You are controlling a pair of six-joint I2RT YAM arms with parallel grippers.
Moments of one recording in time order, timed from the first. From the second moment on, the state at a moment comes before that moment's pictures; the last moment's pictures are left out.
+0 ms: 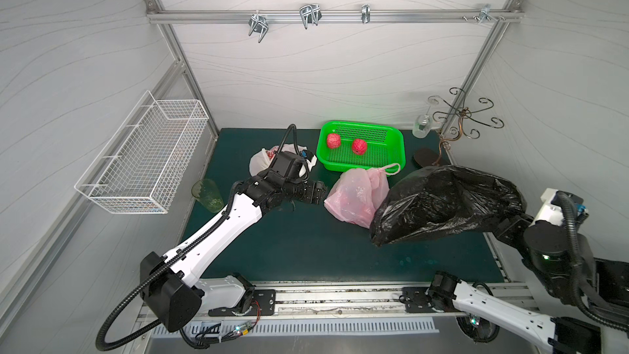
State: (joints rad) left arm -0.59 1.27 1.18 -0.72 0.17 -0.32; right arm 0.99 0.56 1.48 -1.64 0.98 0.98
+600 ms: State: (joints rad) left arm -0.60 1.27 1.18 -0.72 0.19 -0.32; right arm 0.84 0.66 0.99 -1.53 0.79 1.10
